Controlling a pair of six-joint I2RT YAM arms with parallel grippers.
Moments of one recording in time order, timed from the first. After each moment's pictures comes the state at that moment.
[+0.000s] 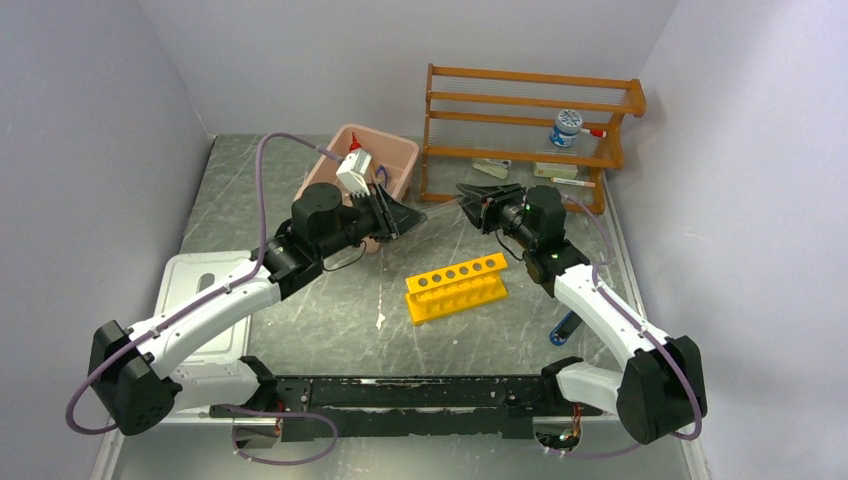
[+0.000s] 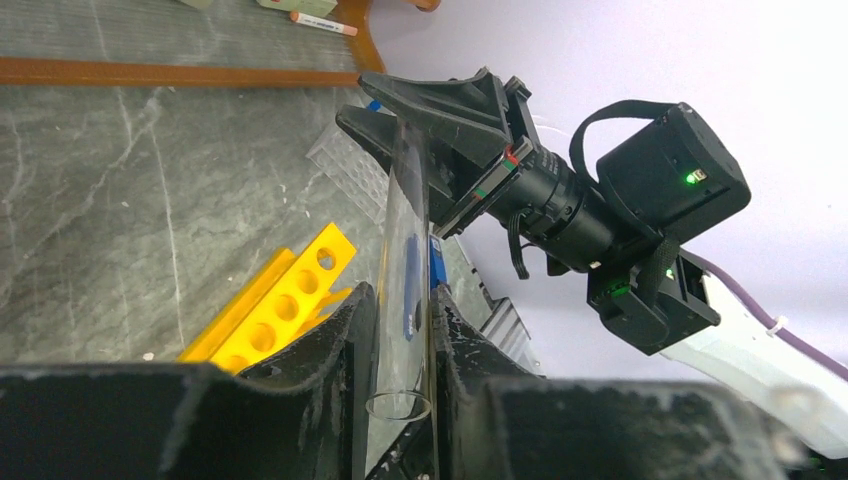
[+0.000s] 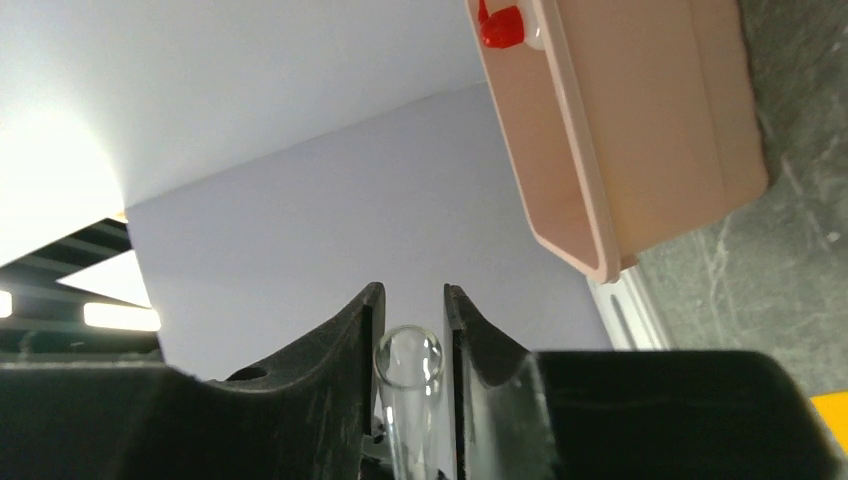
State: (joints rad) left arm -0.76 1.18 0.98 0.10 0.14 -0.81; right arm 0.36 1.16 0.75 0.19 -0.20 1.74
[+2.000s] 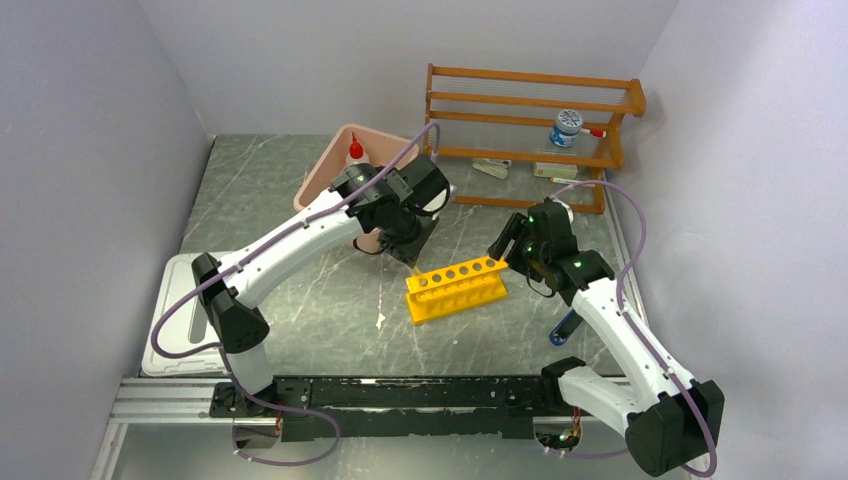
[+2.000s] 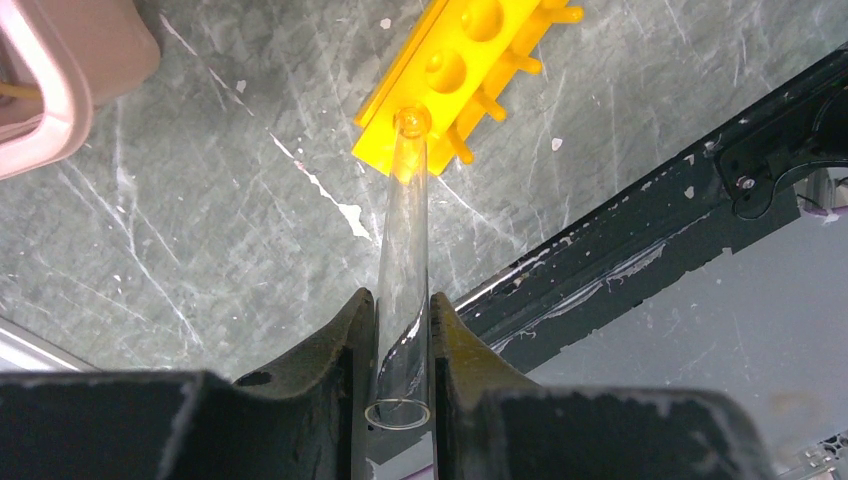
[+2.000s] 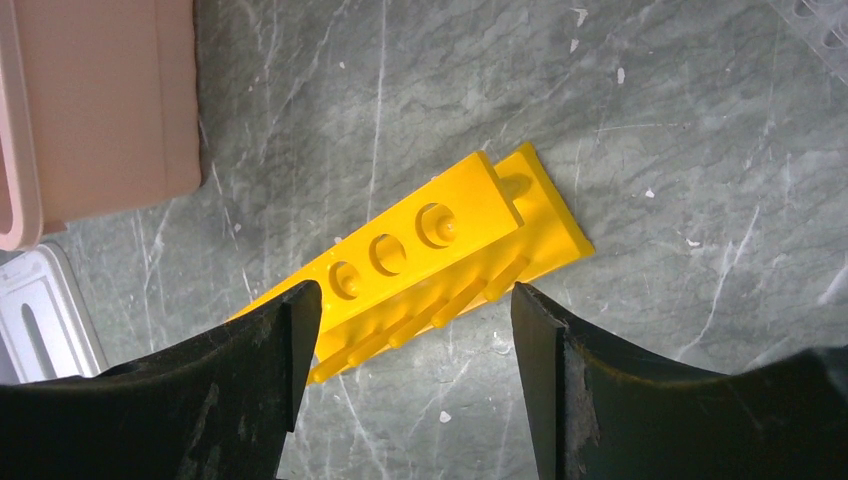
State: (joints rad) left arm -0.97 1.79 1.94 -1.32 -0.04 -0.33; right arm 0.35 1.00 0.84 -0.63 0.08 0.71
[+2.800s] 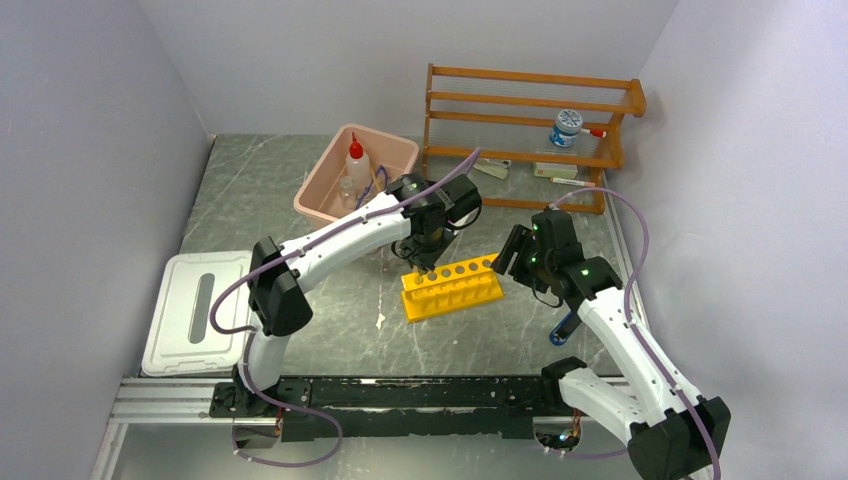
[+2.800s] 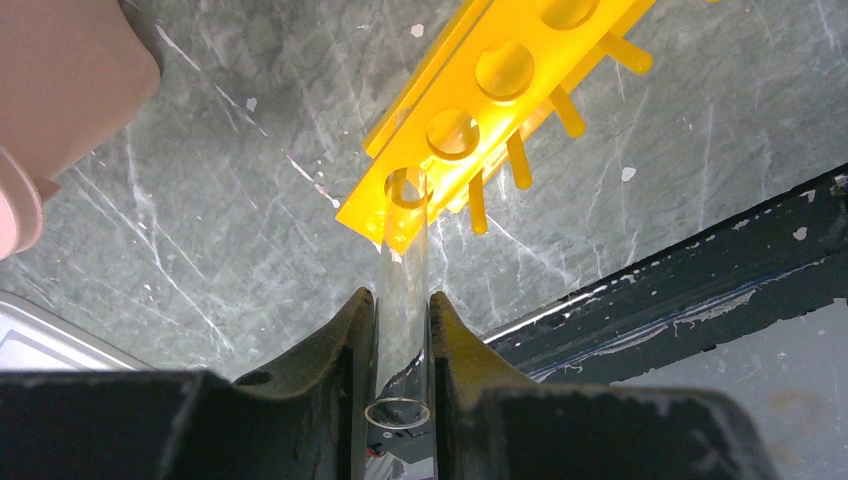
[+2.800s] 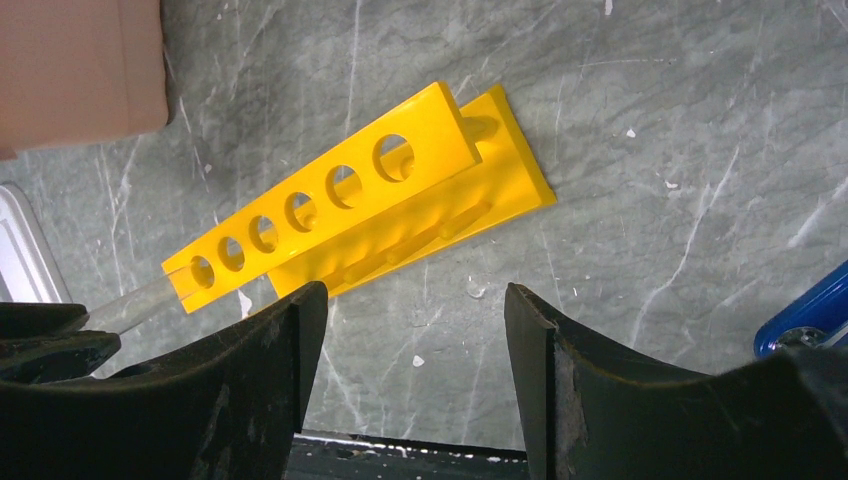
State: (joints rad) left arm -1.01 2.02 2.04 -1.35 -0.13 -0.31; right arm 0.35 0.93 0.84 -0.75 0.04 0.68
